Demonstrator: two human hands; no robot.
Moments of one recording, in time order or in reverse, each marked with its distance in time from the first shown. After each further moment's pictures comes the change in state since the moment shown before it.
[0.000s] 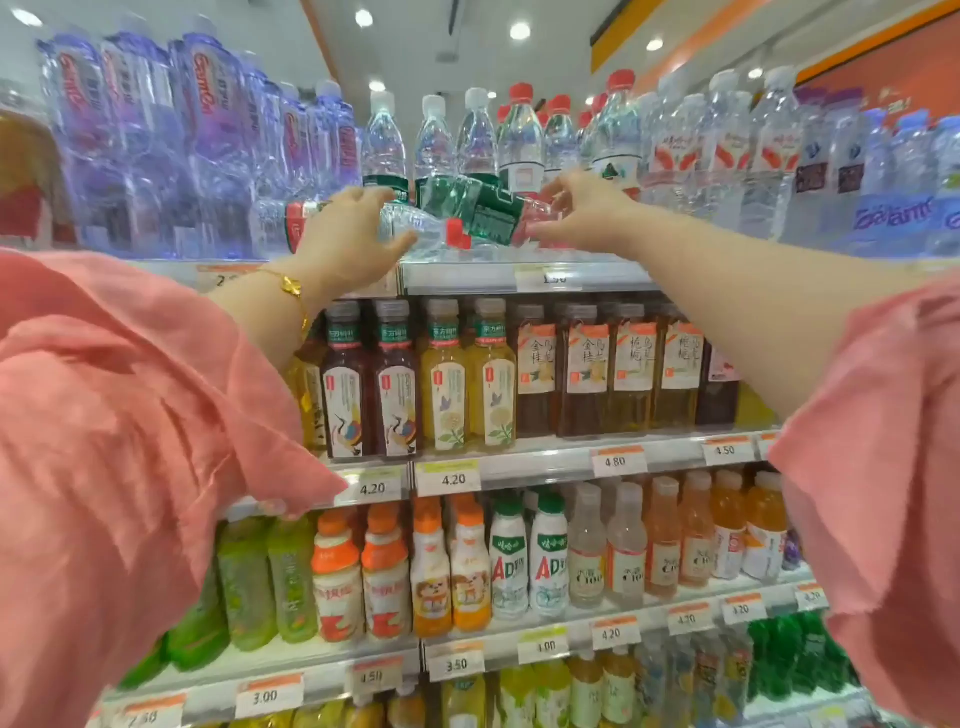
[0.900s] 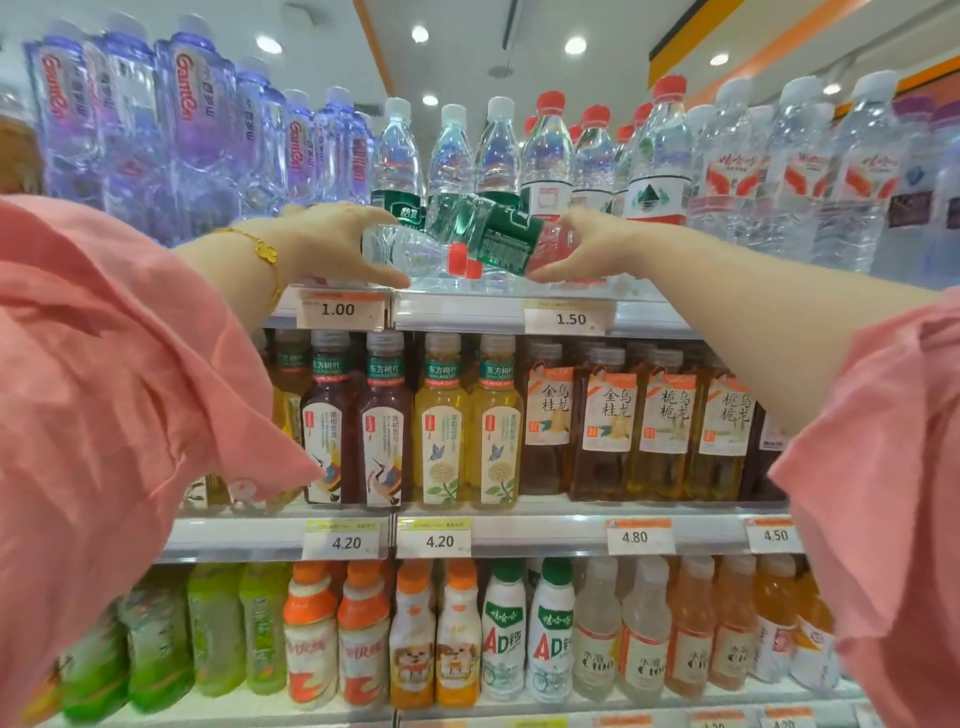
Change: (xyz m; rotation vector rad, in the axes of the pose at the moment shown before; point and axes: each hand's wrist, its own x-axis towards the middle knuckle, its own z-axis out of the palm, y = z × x) left_hand 0.058 -0.021 0.001 0.300 -0.337 -0.068; right_hand 0.078 0.038 0.014 -0.157 -0.236 -0.026
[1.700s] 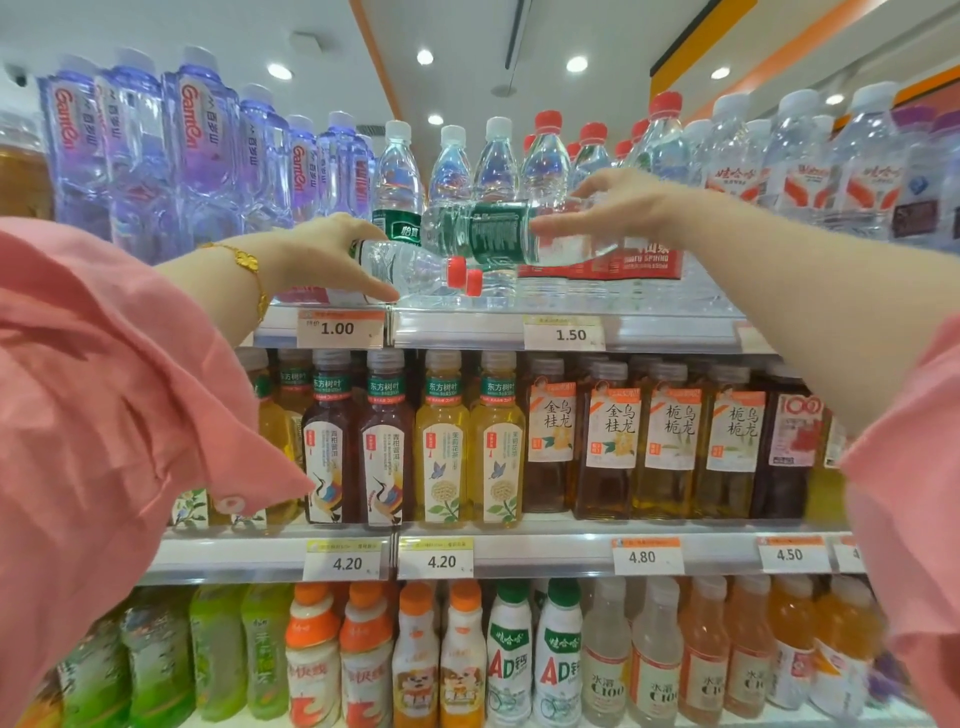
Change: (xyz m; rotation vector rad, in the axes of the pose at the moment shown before) left_hand 0.000 -0.003 -0.009 -0.261 -0.013 -0.034; right_hand -0.011 0.002 -0.043 0.174 0.094 -0.064
